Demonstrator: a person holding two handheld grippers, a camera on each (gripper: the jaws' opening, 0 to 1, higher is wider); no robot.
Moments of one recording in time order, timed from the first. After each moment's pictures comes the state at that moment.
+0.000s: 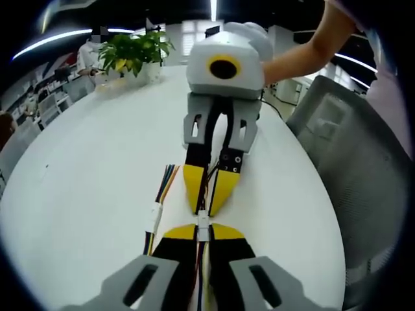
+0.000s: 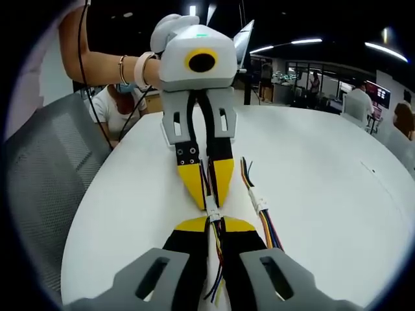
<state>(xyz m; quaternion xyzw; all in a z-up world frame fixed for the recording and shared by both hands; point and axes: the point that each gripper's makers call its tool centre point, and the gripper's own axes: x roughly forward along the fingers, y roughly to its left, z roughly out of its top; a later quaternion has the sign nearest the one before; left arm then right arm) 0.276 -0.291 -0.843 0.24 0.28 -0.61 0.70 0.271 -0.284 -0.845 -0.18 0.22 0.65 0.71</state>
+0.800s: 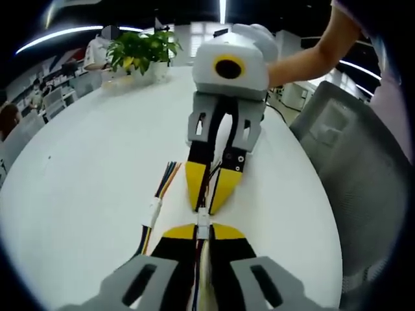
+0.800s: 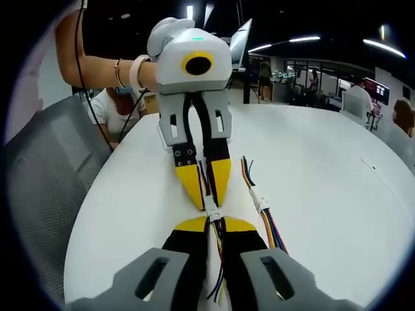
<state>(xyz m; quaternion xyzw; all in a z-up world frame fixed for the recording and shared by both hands) 0.277 -0.287 -0.848 0.22 0.29 -0.60 0.71 0.269 -0.285 -0.847 -0.18 0.22 0.65 0.71</state>
